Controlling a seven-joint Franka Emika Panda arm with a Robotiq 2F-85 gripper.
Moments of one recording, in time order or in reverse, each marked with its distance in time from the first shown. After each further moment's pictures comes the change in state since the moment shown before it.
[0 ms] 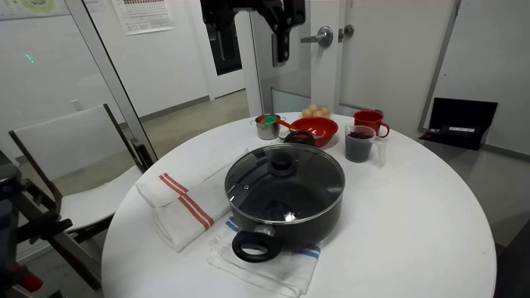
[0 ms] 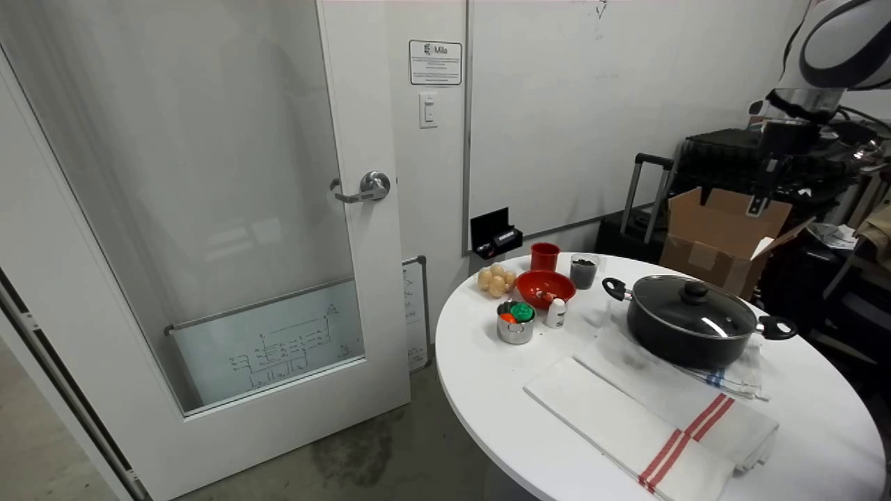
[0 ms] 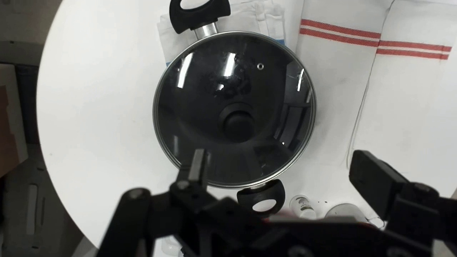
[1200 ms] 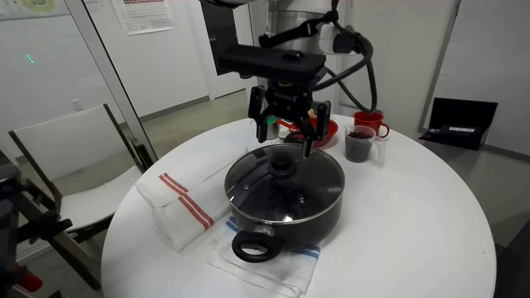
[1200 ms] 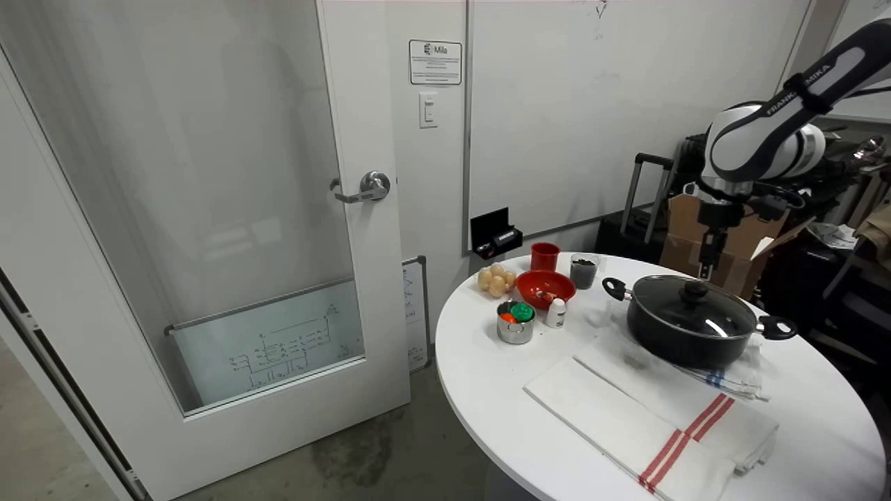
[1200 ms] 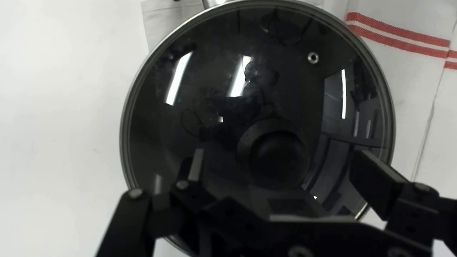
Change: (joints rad) arm -0.087 0.492 0.103 0.348 -0.053 -0.006 -0.001
